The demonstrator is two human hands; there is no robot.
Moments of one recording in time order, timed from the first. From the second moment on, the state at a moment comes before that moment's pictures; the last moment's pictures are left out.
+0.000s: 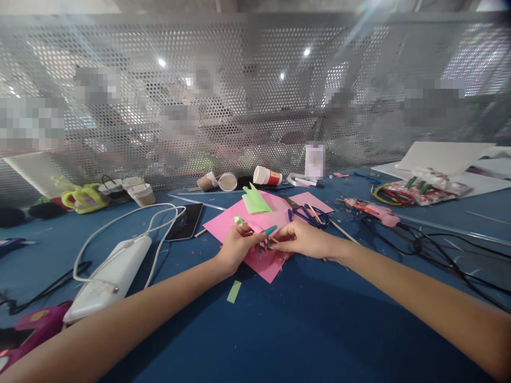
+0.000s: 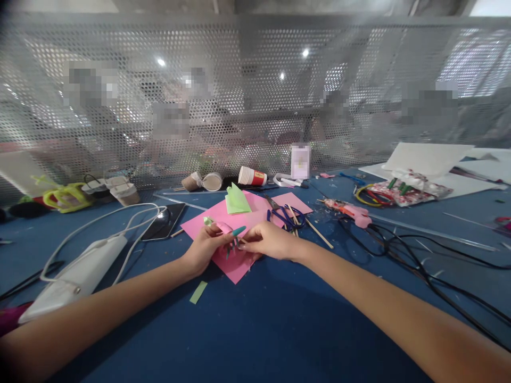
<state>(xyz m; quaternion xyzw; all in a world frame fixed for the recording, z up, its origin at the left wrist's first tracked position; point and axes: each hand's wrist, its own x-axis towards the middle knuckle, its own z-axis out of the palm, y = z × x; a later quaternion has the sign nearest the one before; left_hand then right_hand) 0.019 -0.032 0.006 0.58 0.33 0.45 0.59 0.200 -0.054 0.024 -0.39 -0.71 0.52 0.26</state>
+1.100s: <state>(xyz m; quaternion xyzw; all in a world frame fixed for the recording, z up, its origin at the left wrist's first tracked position) 0.017 -0.031 0.006 0.62 0.31 0.43 0.58 0.200 -0.053 0.017 -0.42 -0.61 0.61 0.28</state>
